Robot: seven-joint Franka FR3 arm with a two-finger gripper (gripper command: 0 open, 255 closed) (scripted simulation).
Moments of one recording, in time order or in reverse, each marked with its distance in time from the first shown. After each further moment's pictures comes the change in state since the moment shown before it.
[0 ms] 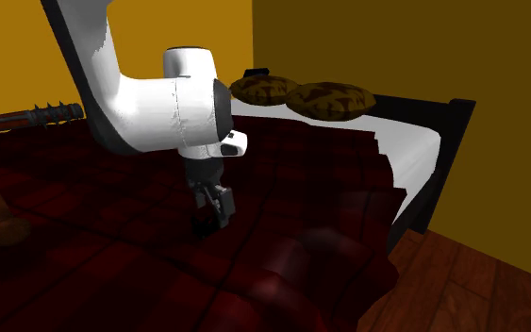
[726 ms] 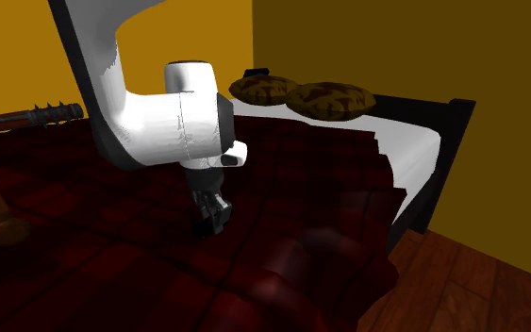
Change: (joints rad) arm 0.011 0.047 -0.016 -0.006 -0.045 0.049 0.036
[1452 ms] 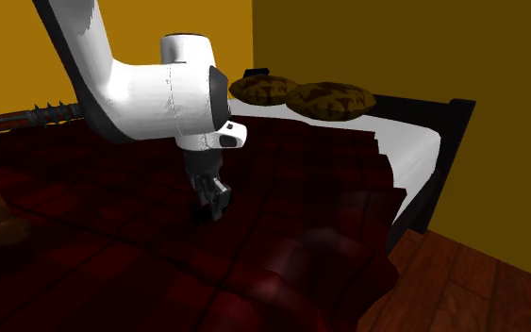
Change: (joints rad) arm -0.017 -0.094 0.030 0.007 0.084 -0.092 -0.063
